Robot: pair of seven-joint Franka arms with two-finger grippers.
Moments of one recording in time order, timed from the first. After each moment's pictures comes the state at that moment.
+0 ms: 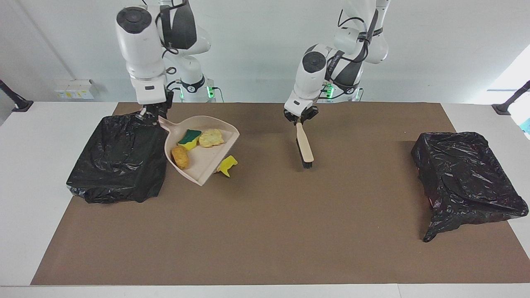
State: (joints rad) left arm -0.81 -0.07 0.04 -2.28 -0.13 2.10 -0.77; right arm 0.09 -0.13 -0.03 -1.86 -0.17 1.67 -1.01
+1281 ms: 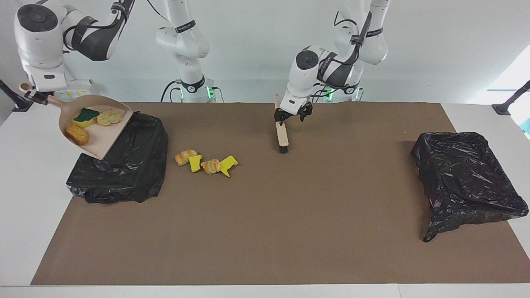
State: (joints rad) left arm -0.77 -0.04 0.07 -2.27 -0.14 2.18 -0.88; right arm -0.36 -0.16 -0.03 -2.00 -0.68 1.89 -1.60
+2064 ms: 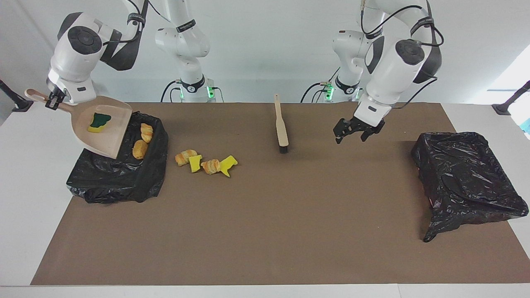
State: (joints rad) left arm -0.34 0.01 0.08 -1.82 -0.13 1.85 -0.29; right arm -0.27 -0.19 -0.02 -2.09 -0.88 1.93 -1.56
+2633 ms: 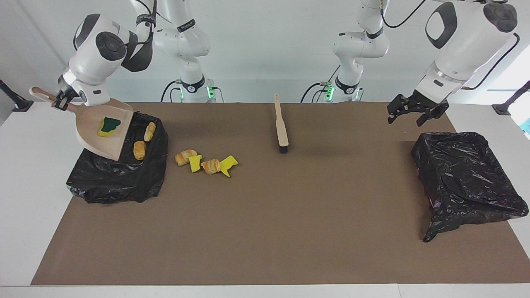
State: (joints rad) left arm -0.12 0.00 0.08 -1.63 -0.08 1.59 0.08; right arm -0.17 -0.19 -0.01 -2.09 -0.98 1.85 -1.48
